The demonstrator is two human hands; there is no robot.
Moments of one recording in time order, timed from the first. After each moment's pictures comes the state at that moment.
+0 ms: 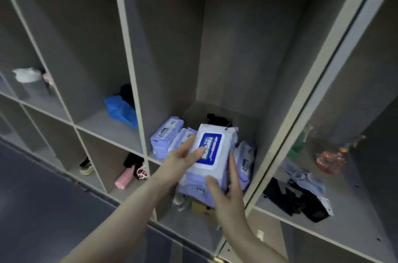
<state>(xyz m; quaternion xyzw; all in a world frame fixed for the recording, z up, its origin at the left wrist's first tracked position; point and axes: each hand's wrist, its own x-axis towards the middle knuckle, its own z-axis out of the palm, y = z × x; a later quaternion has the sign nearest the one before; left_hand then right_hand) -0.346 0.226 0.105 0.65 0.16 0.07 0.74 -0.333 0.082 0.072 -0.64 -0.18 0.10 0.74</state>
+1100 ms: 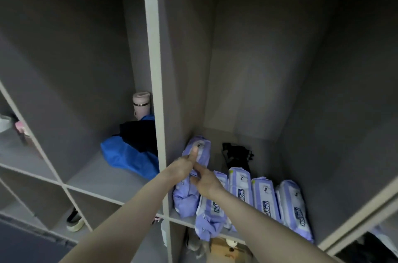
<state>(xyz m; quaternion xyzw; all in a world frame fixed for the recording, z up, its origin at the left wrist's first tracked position) -0.211 0.433 0.095 0.85 0.21 -0.07 0.47 -0.161 0.341 0.029 -0.88 -0.24 0.22 0.35</state>
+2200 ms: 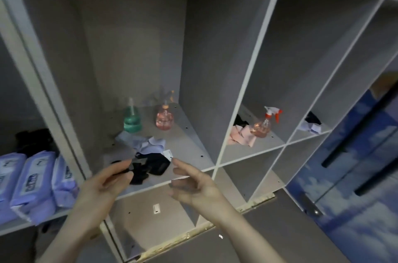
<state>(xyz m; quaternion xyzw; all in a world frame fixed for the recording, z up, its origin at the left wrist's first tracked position) -0.315 -0.015 0.112 0.78 0.05 -0.03 0.62 -0.340 -0.219 0.103 -0.76 -0.01 0.08 0.64</state>
